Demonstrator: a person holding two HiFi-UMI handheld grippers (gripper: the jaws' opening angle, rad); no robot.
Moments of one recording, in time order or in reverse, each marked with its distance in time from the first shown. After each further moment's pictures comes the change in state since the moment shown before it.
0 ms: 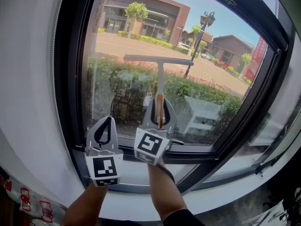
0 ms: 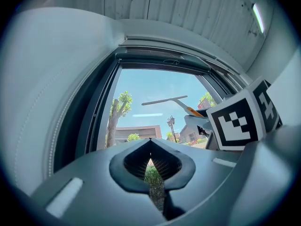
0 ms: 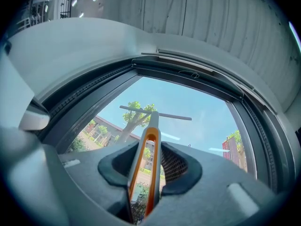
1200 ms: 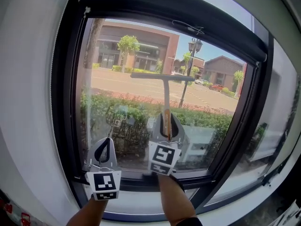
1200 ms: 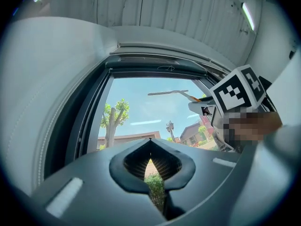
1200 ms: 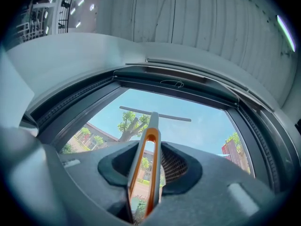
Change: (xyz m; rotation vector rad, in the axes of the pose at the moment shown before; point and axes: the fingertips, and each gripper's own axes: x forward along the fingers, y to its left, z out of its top) left arm 0.031 -0.016 0.046 0.069 -0.070 -0.023; right arm 0.037 -0.088 0.046 0.072 -0.086 -0.026
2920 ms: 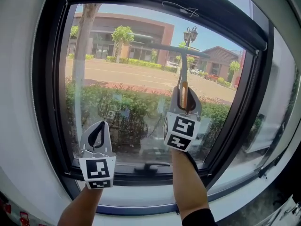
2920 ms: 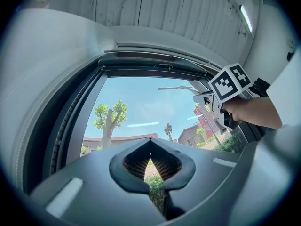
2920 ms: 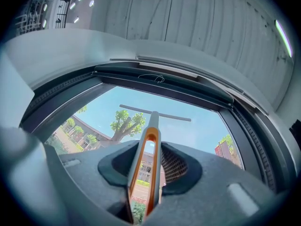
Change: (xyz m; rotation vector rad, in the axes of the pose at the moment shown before) left arm 0.040 -0.018 0.015 -0.003 -0.042 -0.022; right arm 0.046 -0.098 0.010 -0.017 -0.005 -0.090
